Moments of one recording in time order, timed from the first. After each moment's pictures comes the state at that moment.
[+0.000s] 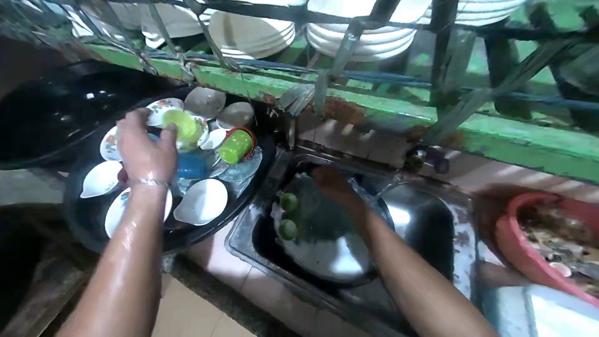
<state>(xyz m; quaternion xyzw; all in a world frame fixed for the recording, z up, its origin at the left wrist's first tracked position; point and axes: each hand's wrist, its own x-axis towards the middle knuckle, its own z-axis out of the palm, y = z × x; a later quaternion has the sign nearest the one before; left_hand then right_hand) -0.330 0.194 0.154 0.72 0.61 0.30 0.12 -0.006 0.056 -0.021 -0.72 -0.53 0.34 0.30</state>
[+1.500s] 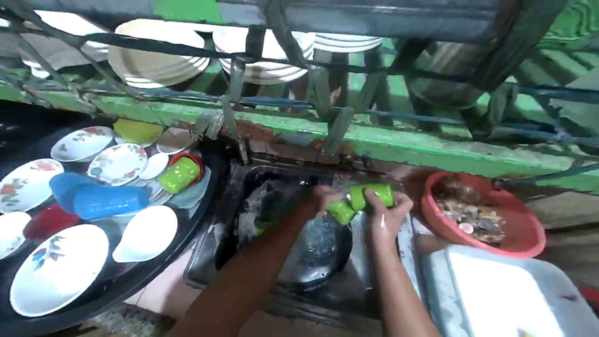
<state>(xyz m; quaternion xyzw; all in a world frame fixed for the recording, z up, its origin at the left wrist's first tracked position) -0.013 0.042 -0.024 0.69 0.31 -0.04 0.66 0.040 -0.106 -0.005 -0.69 -0.04 0.04 0.72</state>
